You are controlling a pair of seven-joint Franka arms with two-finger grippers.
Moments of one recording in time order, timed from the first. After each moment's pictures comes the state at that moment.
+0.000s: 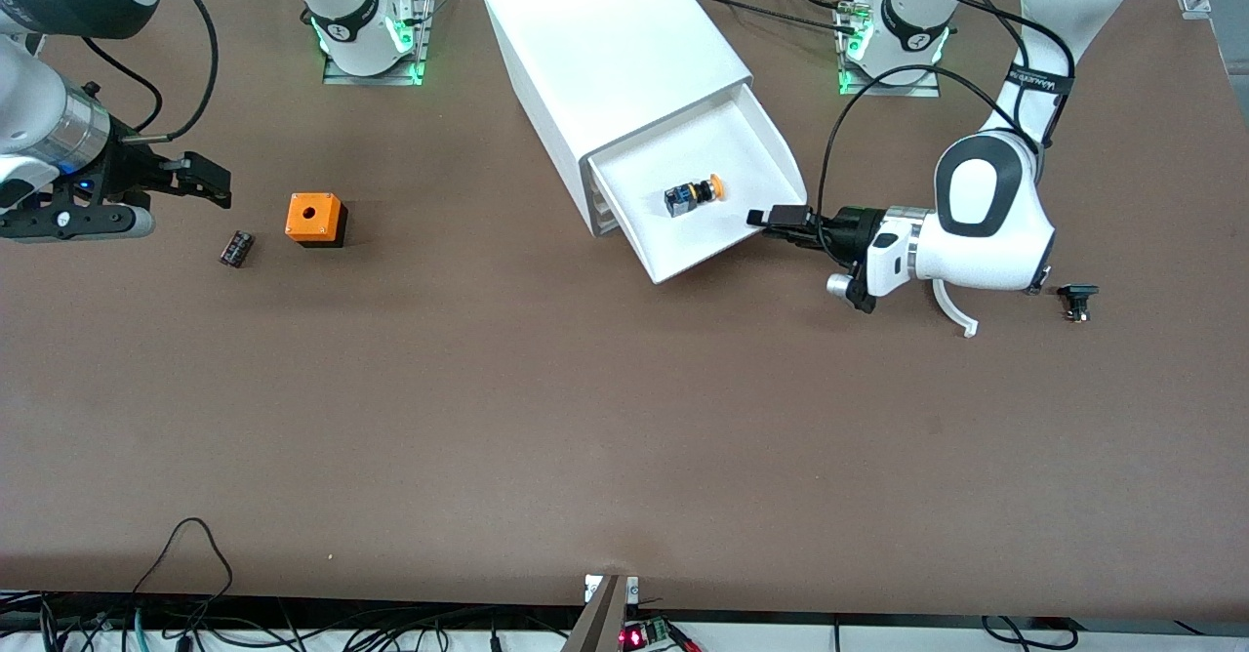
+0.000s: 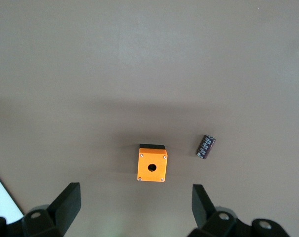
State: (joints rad) left arm -0.02 0.32 -0.18 -2.00 -1.03 1.84 0.47; right arm 0.06 0.02 0.00 -1.75 -0.05 1.66 -0.02
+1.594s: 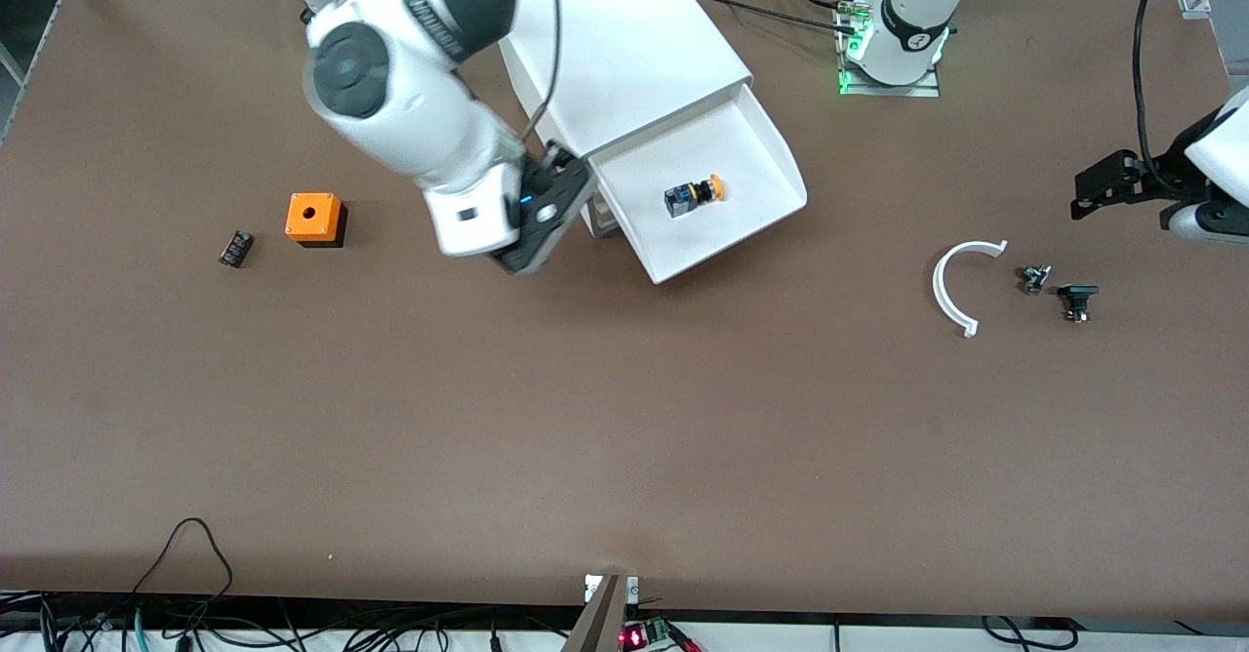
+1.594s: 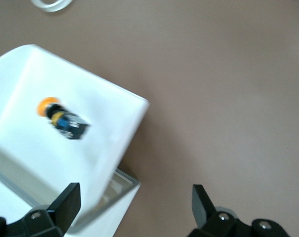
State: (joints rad) left arm 0.04 0.05 -0.04 -1.56 0.07 1.56 0.05; right arm 0.61 0.44 0.05 -1.31 0.30 1.88 -0.46
